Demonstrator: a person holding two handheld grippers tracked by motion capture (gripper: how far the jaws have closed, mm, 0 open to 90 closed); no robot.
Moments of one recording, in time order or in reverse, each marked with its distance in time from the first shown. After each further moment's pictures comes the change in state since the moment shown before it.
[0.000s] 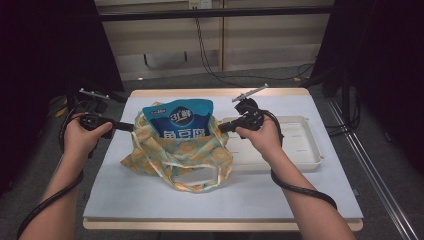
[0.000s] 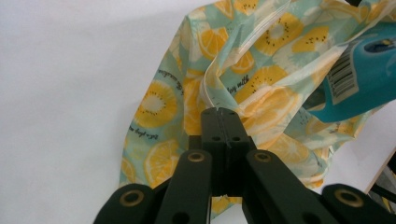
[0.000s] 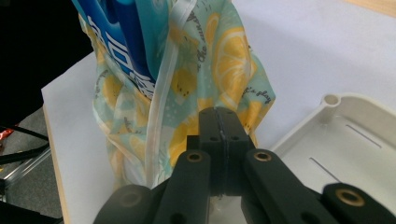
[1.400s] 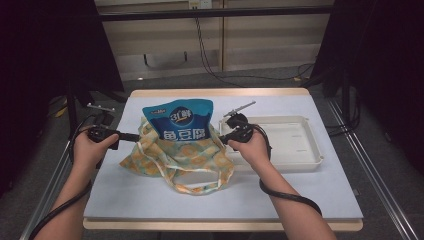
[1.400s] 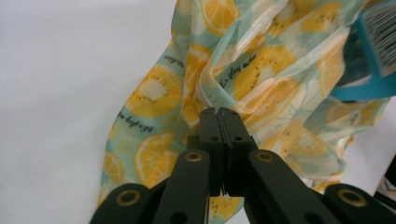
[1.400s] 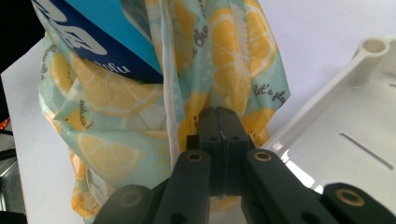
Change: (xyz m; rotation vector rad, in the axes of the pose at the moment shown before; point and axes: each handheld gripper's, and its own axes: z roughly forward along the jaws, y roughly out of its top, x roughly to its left) left arm 0.012 -0.027 0.026 -0.030 -0.039 -0.035; right arm -0.009 -0.030 0.050 0.066 -0.019 0.063
